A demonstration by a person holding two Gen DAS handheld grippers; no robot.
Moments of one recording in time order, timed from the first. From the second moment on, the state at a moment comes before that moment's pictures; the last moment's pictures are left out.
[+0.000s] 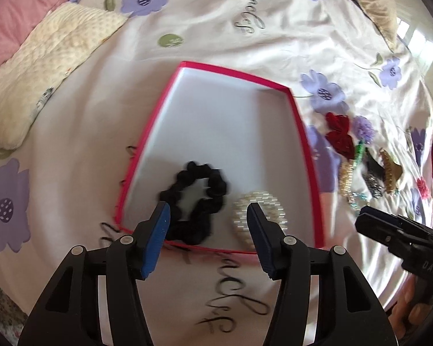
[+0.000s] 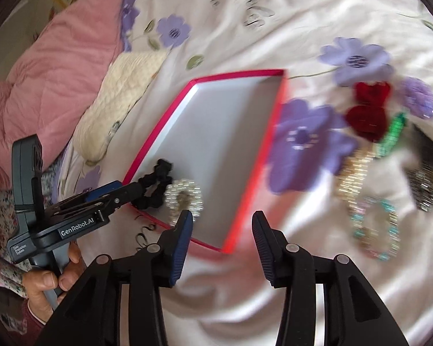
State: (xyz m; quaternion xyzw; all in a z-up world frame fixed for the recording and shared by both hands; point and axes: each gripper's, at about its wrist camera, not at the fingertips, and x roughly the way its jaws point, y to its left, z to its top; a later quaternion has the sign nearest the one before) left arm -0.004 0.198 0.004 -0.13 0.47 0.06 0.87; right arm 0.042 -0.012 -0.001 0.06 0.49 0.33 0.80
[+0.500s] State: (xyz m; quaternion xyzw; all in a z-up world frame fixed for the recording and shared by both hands) left arm 0.022 0.108 0.014 -0.08 0.47 -0.01 0.88; right arm 0.049 -0.139 -0.002 0.12 0.48 0.22 0.84
